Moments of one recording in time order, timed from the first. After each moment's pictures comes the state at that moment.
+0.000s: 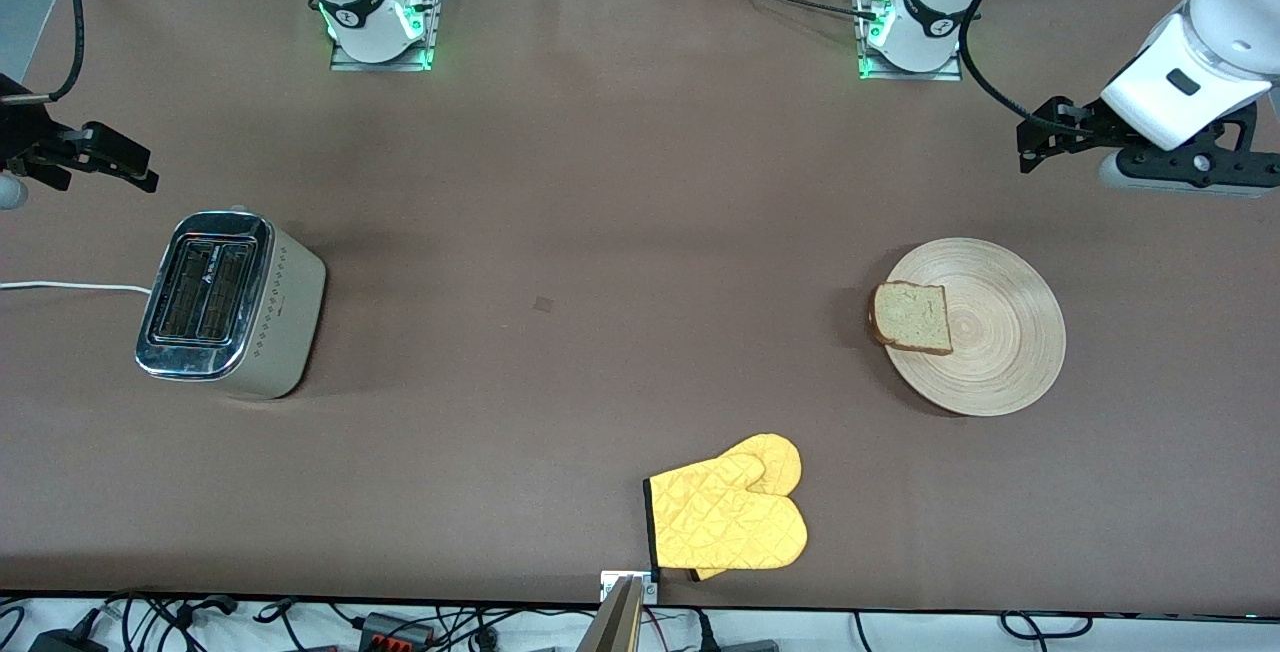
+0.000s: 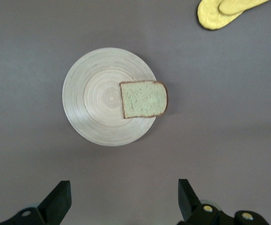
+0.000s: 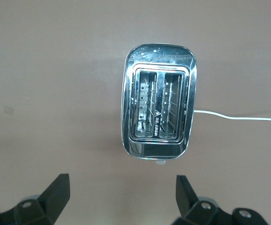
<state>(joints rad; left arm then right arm) -0.01 0.02 -0.15 -1.55 0.04 1.48 -0.07 0.00 0.01 -0.05 -1.63 -0.02 1.61 -0.04</state>
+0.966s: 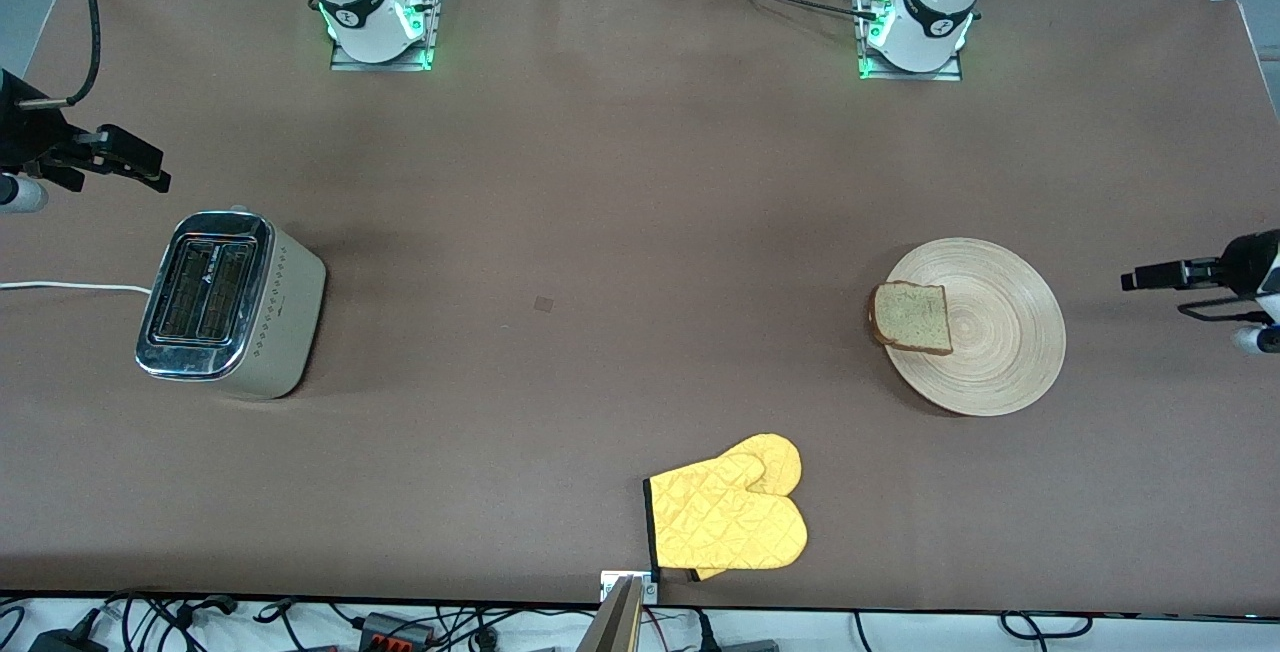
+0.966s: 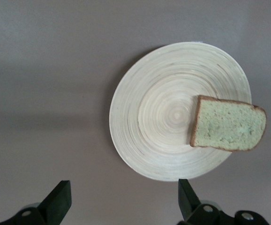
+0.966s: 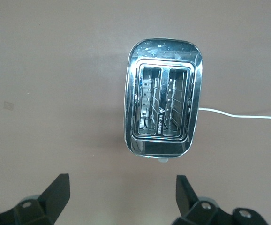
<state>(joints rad) 0.43 0.42 -0.14 -1.53 -0.07 1.72 0.23 0.01 0.01 -0.04 -1.65 -0.02 1.61 -0.04</state>
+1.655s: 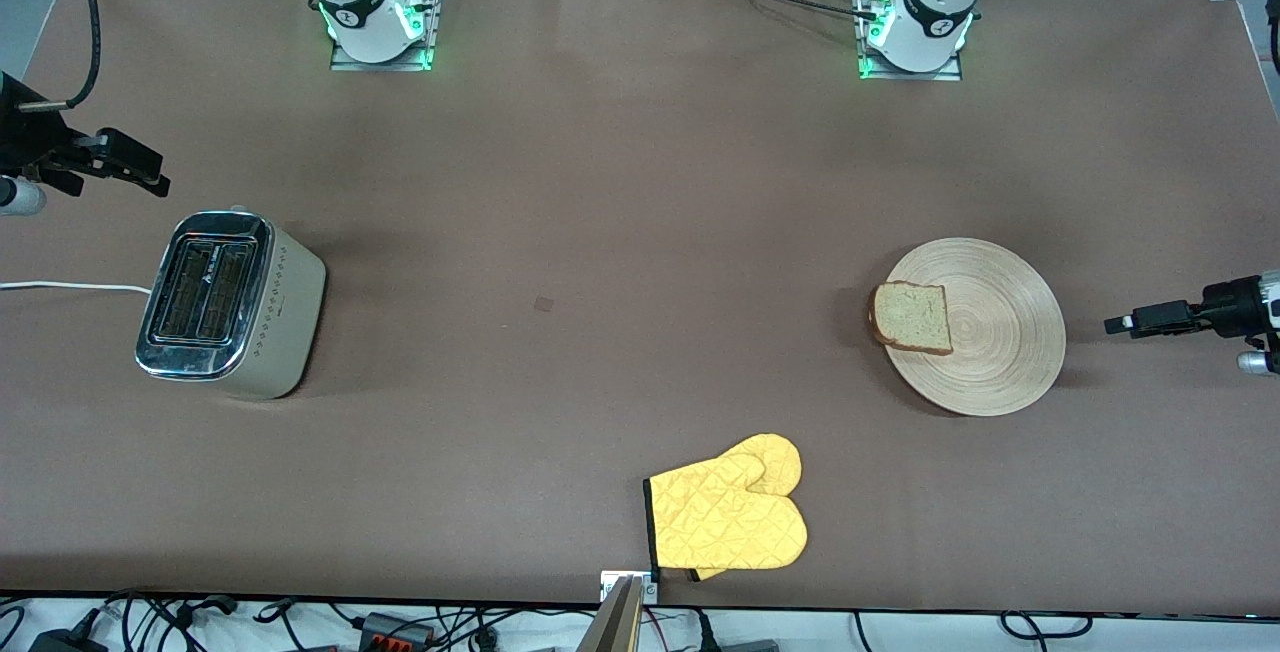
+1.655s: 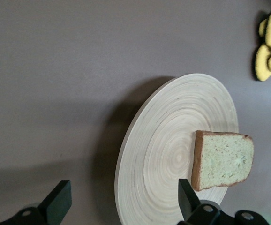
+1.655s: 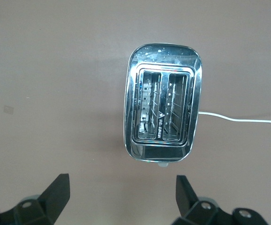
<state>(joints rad) 0.65 0.73 -0.14 -1.52 -0.54 1.87 0.70 0.01 0.01 -0.04 -1.66 -0.02 1.64 -0.04</state>
